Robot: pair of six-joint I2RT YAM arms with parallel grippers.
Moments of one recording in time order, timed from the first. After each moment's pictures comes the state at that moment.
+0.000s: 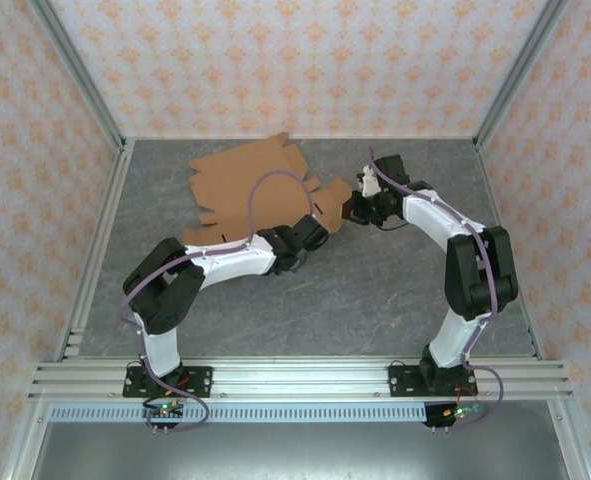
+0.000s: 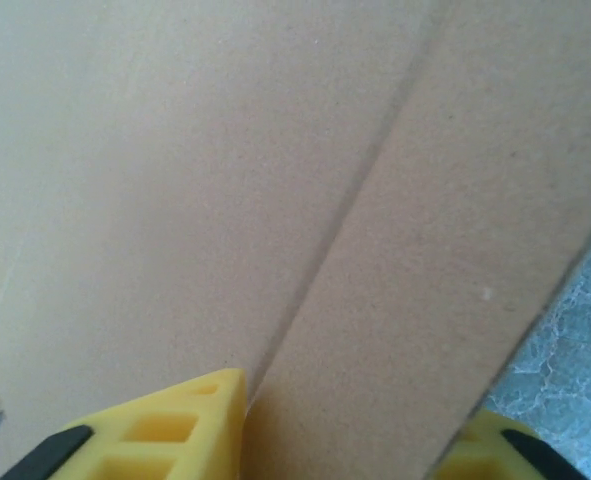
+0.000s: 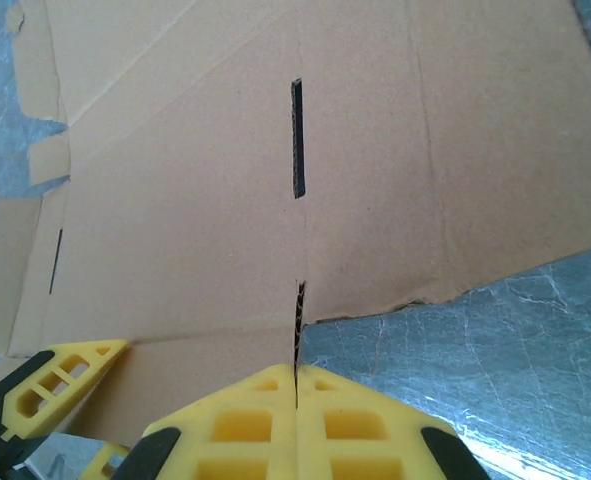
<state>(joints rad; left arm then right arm) -0.80 1.84 1.20 -0.44 -0.51 0.04 0.25 1.76 1.27 -0.54 -0.54 0.41</state>
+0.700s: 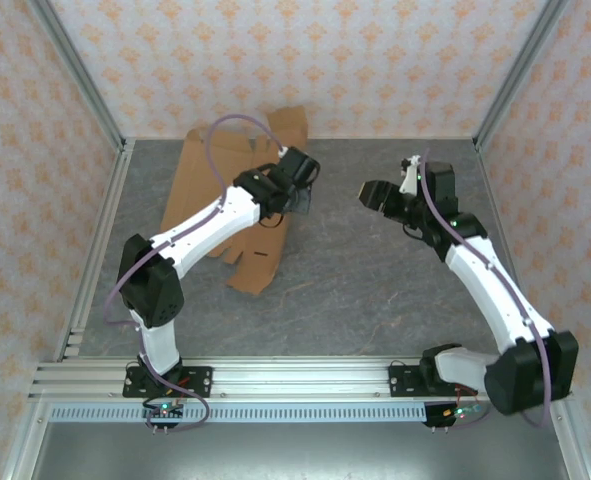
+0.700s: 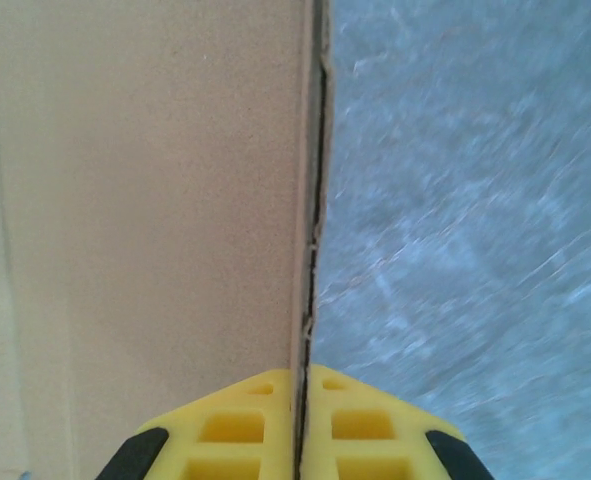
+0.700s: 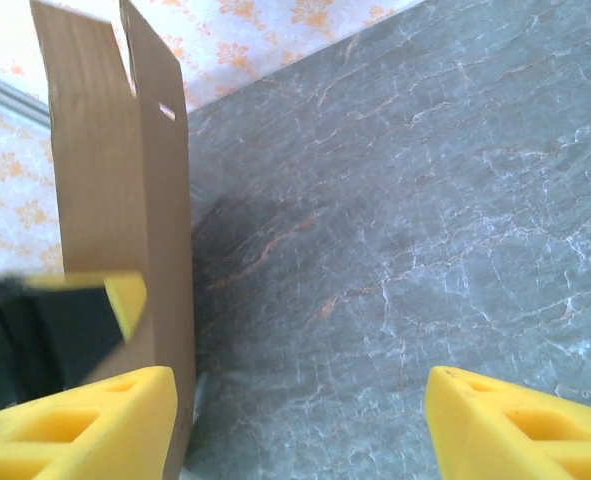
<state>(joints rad) -0.63 1.85 1.73 -0.80 -0.25 -0.49 0.26 1.15 1.02 -0.43 -0.31 0.56</state>
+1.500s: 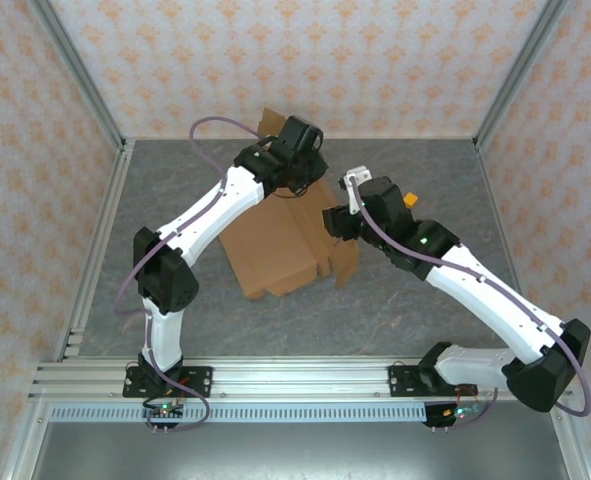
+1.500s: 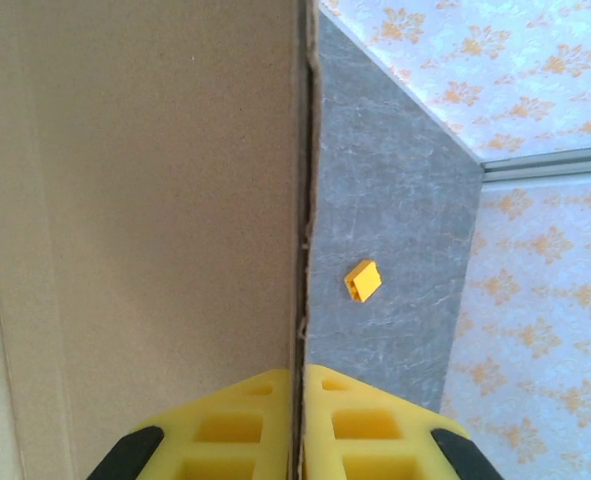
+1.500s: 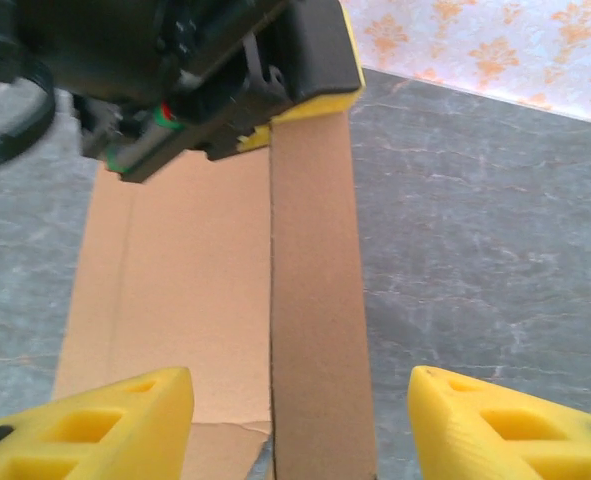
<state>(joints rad) -0.61 1.97 2.02 -0.80 -0.06 -1.18 0.72 1.19 1.19 -0.60 0.20 0.18</state>
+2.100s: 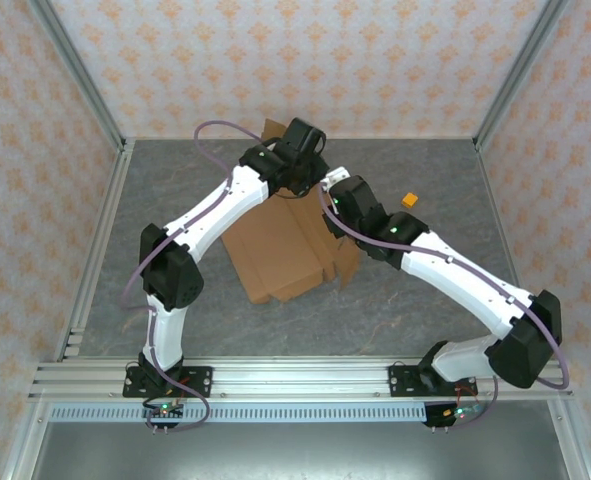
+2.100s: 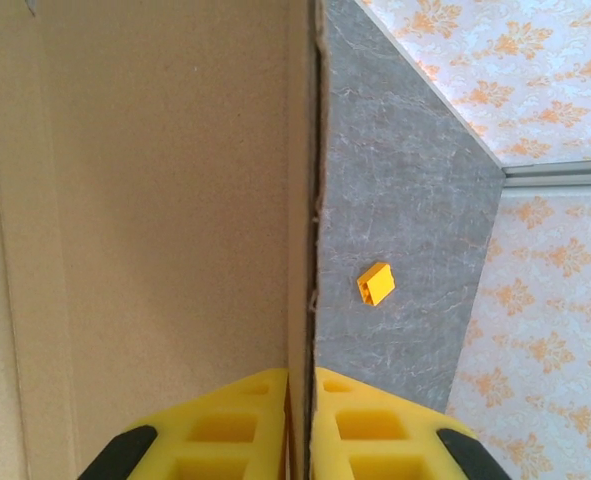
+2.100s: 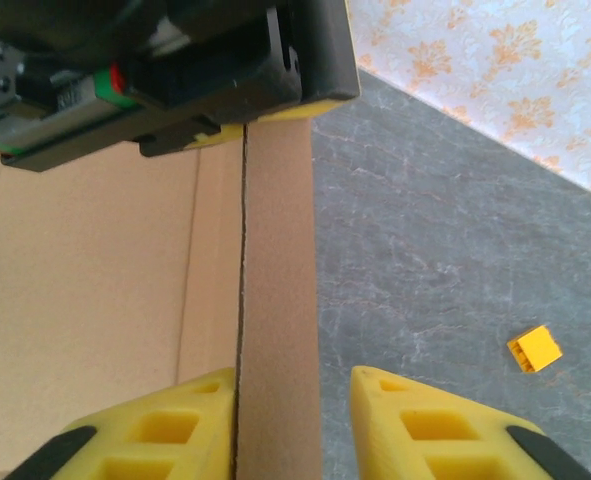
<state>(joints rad) -0.61 2.02 2.03 -0.81 -0.05 -1.23 0.75 1.34 1.23 -0.58 0.40 0.01</state>
